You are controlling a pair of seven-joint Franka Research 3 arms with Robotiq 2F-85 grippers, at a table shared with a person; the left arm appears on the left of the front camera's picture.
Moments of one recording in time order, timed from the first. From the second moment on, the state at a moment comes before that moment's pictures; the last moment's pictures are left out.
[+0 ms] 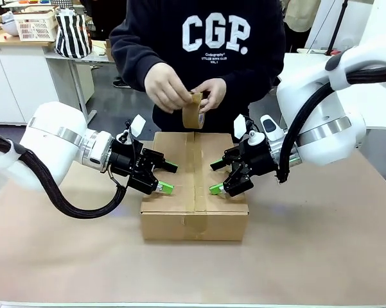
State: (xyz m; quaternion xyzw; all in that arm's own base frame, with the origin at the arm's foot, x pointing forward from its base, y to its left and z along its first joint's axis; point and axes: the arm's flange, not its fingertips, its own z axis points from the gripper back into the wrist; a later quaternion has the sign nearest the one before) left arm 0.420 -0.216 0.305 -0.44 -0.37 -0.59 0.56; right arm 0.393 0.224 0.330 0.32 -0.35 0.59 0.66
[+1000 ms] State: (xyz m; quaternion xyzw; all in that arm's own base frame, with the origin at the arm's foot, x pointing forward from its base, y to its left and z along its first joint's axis) left arm 0.420 -0.216 0.305 -0.44 -0.37 -0.59 0.56; right arm 0.393 0.224 0.330 0.32 -0.35 0.59 0.66
